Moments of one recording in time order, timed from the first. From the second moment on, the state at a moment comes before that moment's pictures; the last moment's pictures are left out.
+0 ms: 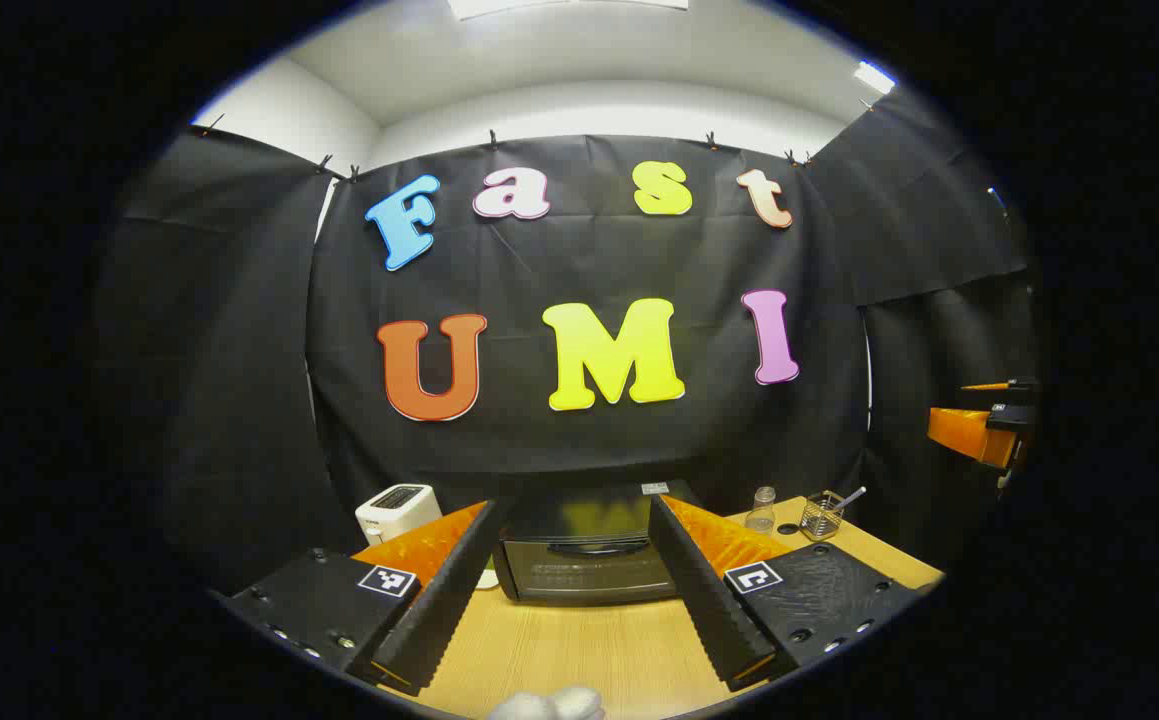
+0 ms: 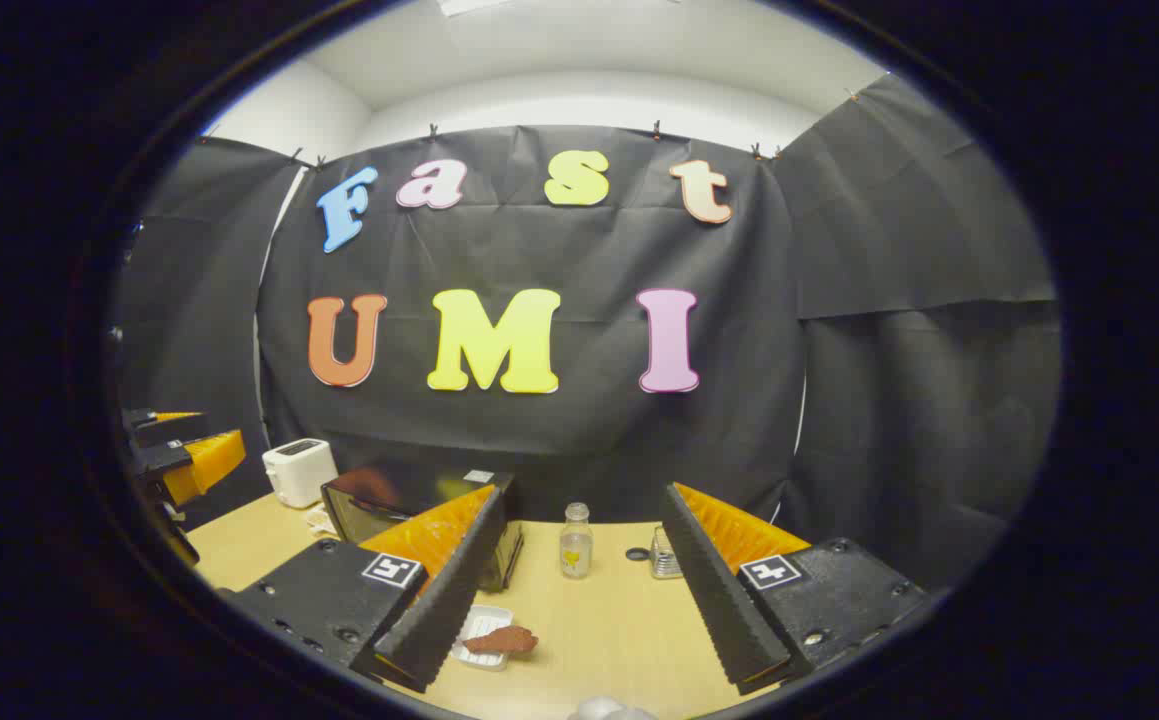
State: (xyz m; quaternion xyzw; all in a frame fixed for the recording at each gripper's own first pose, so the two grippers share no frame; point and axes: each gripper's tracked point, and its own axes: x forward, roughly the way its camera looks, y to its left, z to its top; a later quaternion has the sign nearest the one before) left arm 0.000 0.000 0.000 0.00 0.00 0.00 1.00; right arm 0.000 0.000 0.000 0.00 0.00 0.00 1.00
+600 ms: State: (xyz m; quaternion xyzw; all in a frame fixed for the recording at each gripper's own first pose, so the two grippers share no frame) left arm 0.016 -0.005 -0.014 -0.01 0.01 -0.01 1.00; right arm -0.005 0.000 -0.008 -0.01 0.01 0.00 1.00
